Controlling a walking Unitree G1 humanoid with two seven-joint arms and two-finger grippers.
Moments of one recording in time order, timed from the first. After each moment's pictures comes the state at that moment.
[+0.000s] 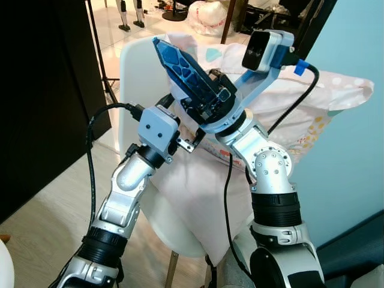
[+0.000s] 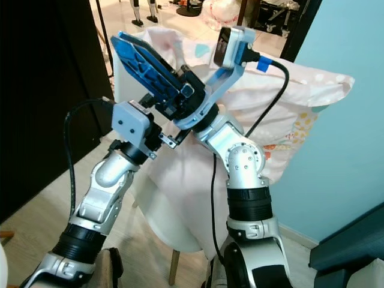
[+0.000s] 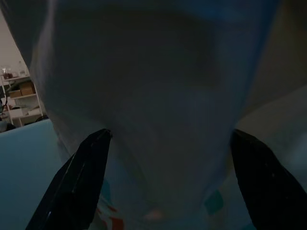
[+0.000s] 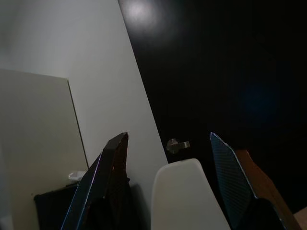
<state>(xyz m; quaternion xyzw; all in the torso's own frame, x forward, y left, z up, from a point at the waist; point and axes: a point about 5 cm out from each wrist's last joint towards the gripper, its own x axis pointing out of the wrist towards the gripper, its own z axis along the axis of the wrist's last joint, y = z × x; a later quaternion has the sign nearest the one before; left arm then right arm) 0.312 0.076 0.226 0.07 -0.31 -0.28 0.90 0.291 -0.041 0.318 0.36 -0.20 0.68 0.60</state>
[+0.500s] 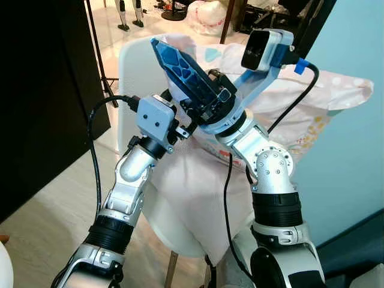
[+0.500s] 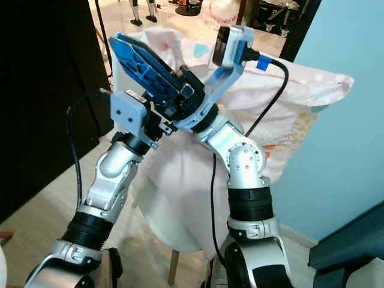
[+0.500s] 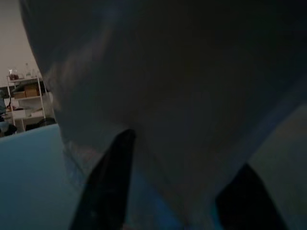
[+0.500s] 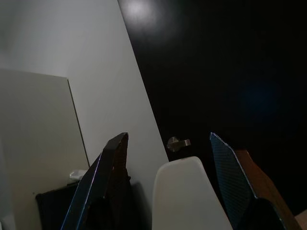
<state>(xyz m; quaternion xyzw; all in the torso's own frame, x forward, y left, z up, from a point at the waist) 0.324 0.076 0.232 0.04 -0.33 -0.27 0.90 0.290 -0.042 0.319 0.36 -0.20 0.69 0.60</state>
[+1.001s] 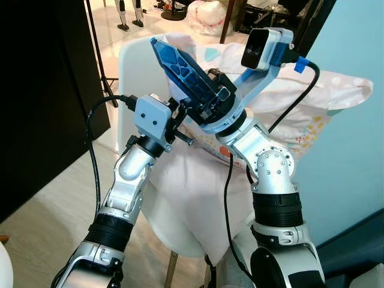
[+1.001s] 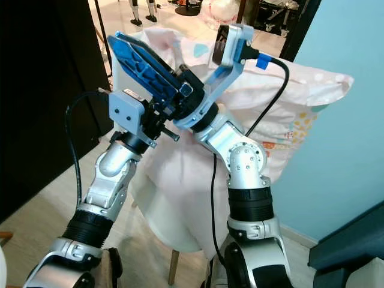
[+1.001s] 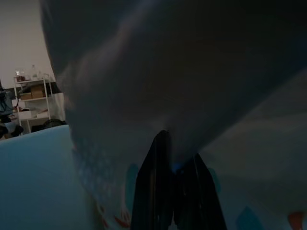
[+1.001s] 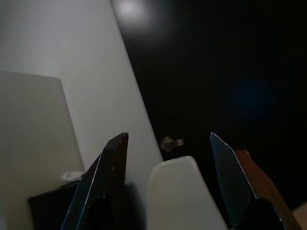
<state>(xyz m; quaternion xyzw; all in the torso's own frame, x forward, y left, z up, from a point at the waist) 0.325 0.079 0.232 0.04 -0.34 -0.26 0.90 0.295 -0.043 0.320 0.36 -0.20 0.66 0.63</state>
